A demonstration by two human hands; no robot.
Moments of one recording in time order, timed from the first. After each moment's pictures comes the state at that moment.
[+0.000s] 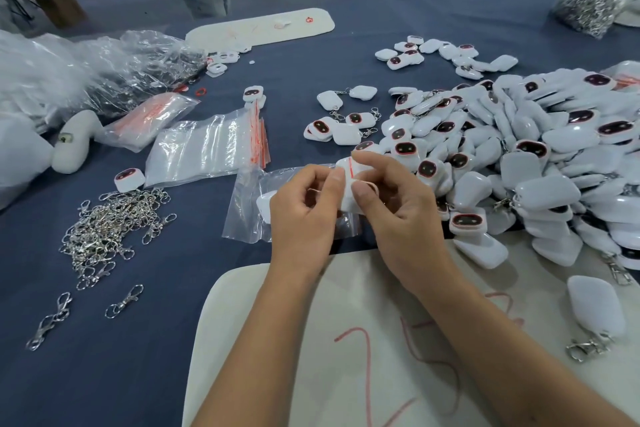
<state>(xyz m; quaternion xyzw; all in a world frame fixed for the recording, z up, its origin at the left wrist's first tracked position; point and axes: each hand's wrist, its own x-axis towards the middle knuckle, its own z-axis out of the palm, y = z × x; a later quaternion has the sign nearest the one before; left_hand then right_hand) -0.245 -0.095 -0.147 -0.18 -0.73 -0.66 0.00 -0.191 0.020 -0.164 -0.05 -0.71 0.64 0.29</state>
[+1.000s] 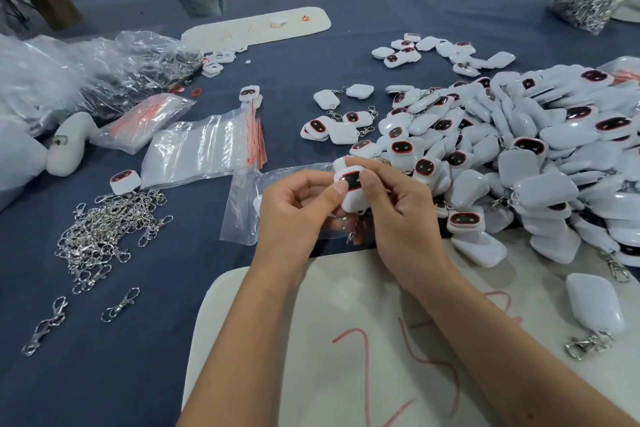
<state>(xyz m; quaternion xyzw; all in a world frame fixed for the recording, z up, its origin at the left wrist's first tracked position) -0.256 -0.106 -0.156 -0.16 -0.64 -0.74 -0.12 -0.195 0.022 -0.169 -0.09 -0.68 0.67 0.27</state>
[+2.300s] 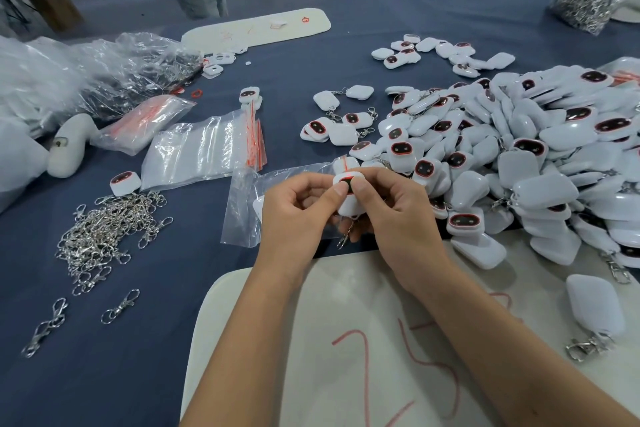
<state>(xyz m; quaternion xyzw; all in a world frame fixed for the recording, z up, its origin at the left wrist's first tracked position) -0.257 -0.102 -0.158 -0.15 -0.66 -0.73 -0.12 -0.195 0.021 -0.164 -0.09 -0.65 0.72 0.22</state>
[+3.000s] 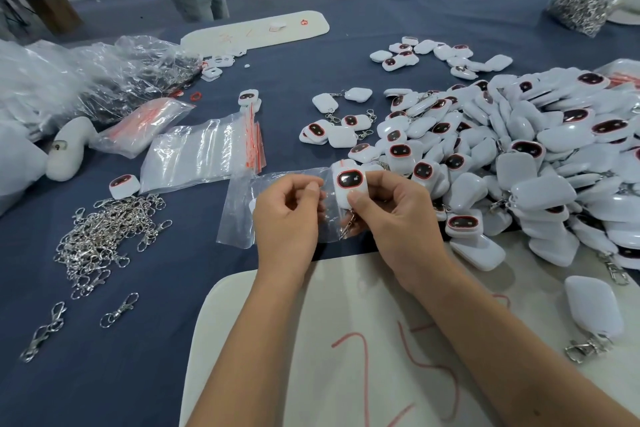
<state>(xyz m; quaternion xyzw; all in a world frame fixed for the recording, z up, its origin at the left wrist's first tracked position) -0.261 -0.097 -0.160 -0.06 -0.74 -0.67 0.00 -0.193 0.022 -0.162 -0.12 -0.66 0.71 0.23</state>
